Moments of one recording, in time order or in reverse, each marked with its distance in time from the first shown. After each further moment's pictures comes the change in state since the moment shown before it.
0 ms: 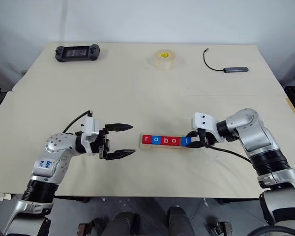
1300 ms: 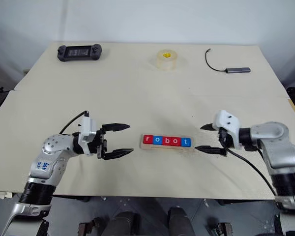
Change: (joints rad) left arm 0.031 0.025 0.036 -0.008 -0.003 0.017 0.017; right arm 0.424 -0.062 -0.438 -0.304 0.205 0.075 -0.152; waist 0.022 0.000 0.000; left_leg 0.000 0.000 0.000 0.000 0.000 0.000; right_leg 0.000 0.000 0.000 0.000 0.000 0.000
